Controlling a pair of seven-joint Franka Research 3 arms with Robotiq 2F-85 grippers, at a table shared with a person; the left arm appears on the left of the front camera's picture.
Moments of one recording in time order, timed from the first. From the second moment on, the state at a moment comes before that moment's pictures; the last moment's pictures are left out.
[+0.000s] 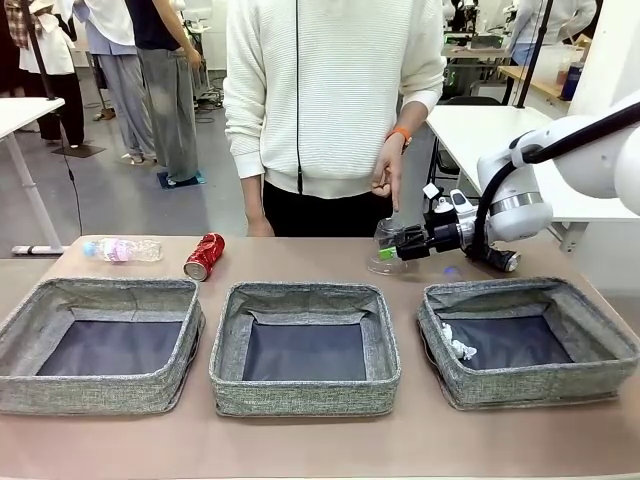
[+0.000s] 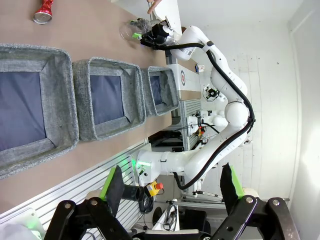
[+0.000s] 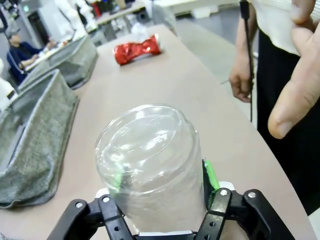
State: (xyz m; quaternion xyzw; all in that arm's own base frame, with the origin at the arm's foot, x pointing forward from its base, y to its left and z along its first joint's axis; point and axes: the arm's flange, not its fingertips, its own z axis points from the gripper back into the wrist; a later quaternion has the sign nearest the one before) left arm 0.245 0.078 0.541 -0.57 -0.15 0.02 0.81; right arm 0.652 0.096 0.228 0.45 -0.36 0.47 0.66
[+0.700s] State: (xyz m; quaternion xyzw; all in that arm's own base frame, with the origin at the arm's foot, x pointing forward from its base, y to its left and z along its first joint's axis) left arm 0.245 0.078 0.541 -0.57 -0.15 0.02 0.81; right arm 0.651 0.090 0.248 0.50 -0.28 0.47 0.67
